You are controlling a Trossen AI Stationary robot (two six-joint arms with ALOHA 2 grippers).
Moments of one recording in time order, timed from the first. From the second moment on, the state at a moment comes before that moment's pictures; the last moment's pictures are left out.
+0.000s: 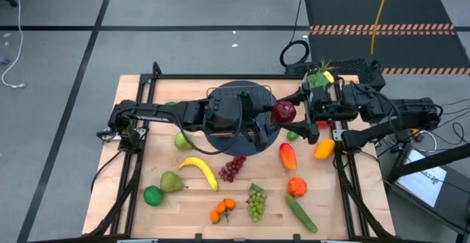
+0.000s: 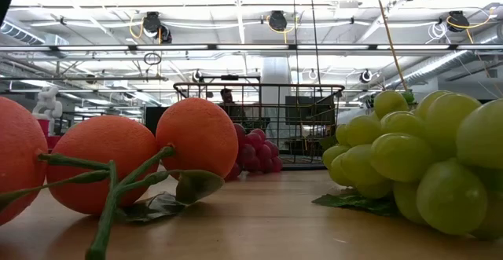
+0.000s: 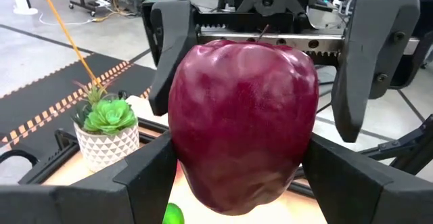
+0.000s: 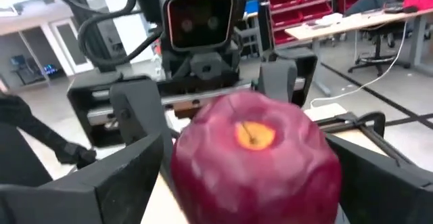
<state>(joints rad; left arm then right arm) -0.13 1.86 2.00 -0.35 -0.32 -0.24 0.10 0.96 1.13 -0.22 0.07 0.26</state>
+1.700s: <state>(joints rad) -0.12 1.70 2.00 -1.07 -0.48 -0.62 -0.01 0.98 1.07 -0.19 0.17 0.17</state>
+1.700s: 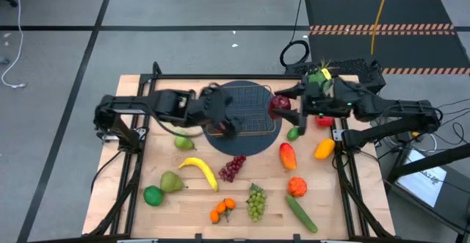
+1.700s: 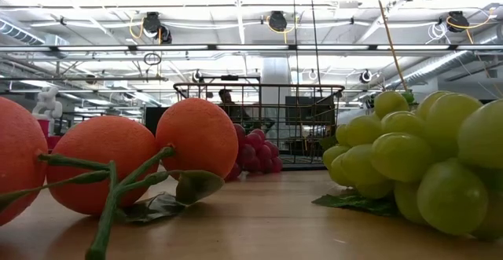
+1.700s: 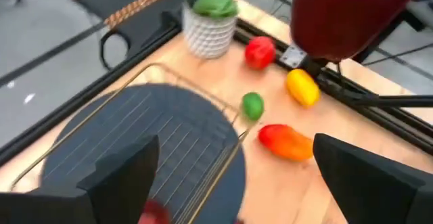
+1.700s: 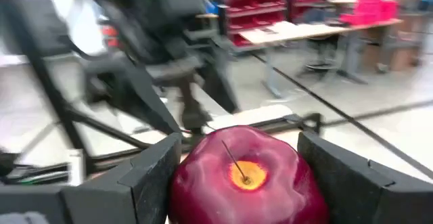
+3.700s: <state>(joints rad) 0.16 1.16 1.44 -1.05 -0.01 -0.45 -0.38 1.39 0.85 0.17 0.21 0.25</state>
